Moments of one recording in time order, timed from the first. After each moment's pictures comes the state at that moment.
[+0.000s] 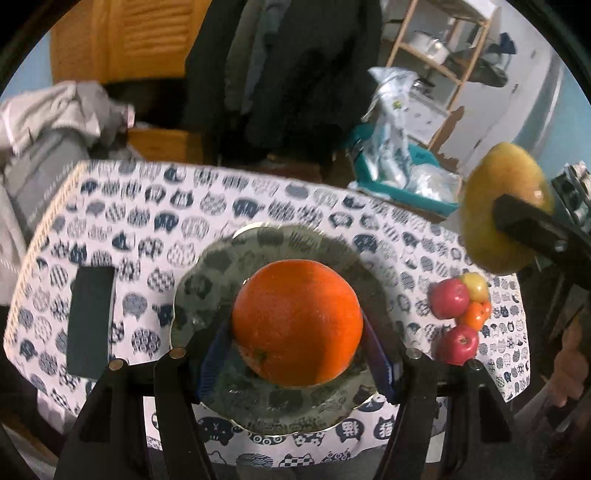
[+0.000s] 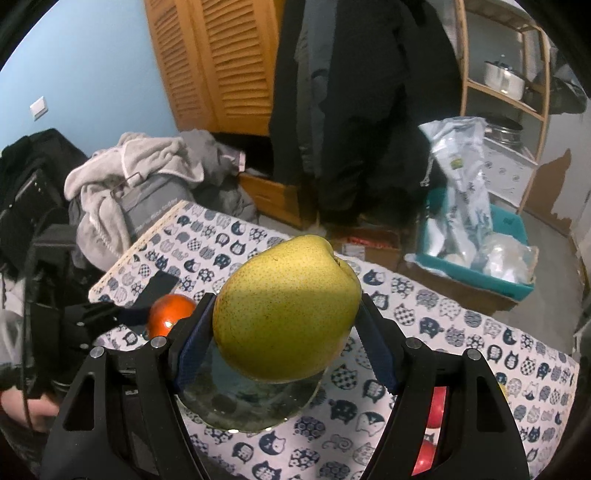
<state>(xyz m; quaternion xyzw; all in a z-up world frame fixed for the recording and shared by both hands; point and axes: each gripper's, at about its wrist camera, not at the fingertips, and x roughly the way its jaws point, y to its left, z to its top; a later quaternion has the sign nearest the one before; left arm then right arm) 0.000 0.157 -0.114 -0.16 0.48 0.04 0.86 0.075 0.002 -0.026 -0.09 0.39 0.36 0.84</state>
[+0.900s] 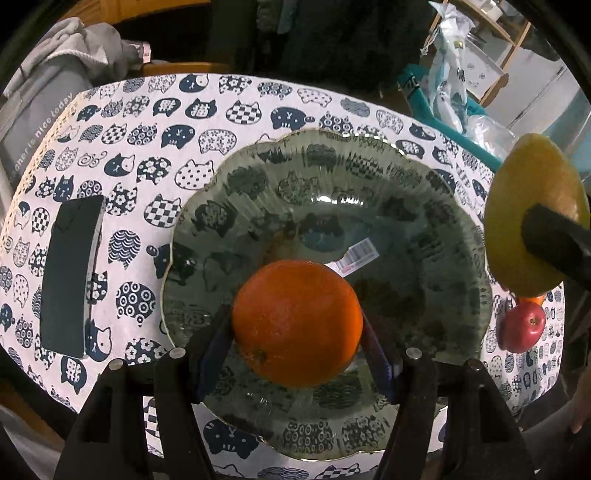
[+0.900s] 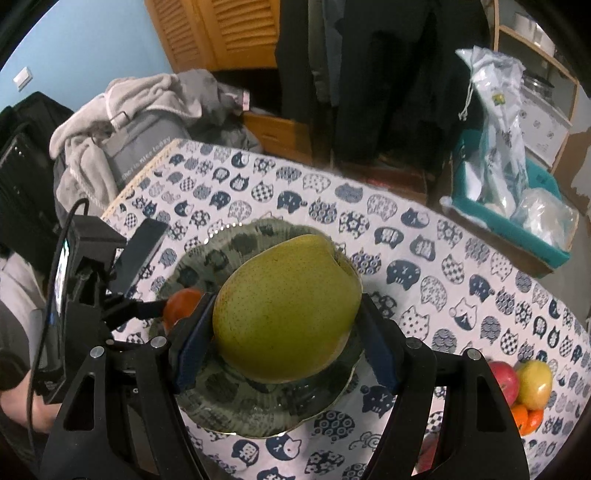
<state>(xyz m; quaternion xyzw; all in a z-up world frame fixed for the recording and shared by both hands) 0.016 0.168 -0.208 -0.16 0.57 0.07 0.80 0.092 0.042 -0.118 -0.11 0.48 0.37 0.79</state>
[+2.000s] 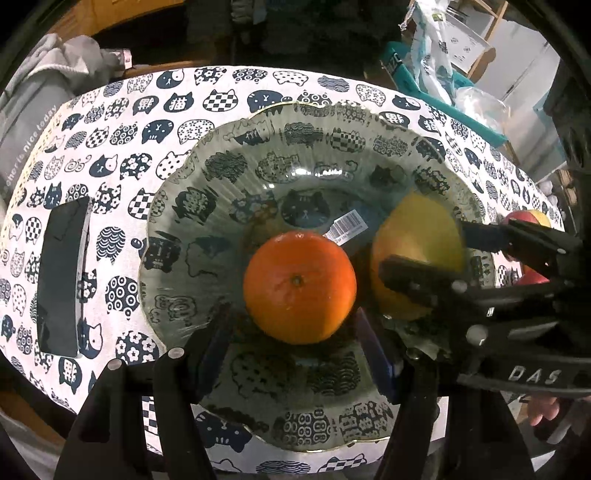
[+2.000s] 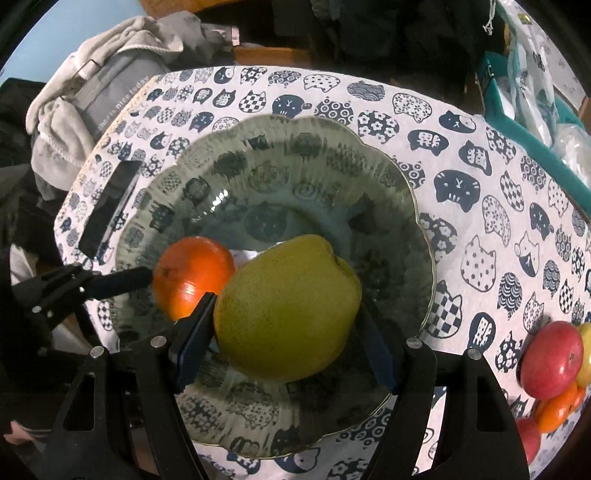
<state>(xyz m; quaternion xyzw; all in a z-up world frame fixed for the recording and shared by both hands) 0.014 0.146 -0.214 -0.12 0.58 0.05 0.80 0.095 0.056 -0.202 -0.11 0.57 0.36 0.73</state>
